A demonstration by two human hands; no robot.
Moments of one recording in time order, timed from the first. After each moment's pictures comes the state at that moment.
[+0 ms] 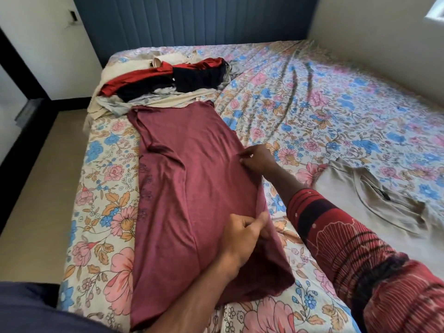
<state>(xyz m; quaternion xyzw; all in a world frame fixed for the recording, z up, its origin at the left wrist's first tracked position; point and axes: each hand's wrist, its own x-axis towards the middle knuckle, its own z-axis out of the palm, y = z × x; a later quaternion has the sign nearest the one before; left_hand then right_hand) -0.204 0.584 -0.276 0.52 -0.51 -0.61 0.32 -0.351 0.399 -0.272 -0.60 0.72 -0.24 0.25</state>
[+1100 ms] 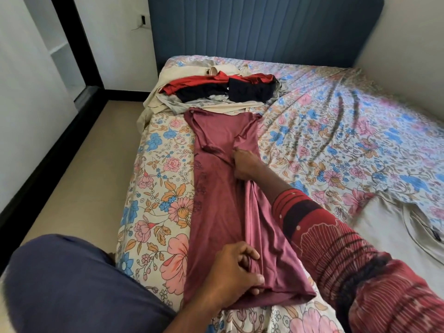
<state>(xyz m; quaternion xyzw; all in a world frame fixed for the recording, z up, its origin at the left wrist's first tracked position) -0.059 0.635 -0.270 0.54 -0.51 -0.62 0.26 -0.169 0.365 -0.254 -0.80 0.60 0.02 0.06</state>
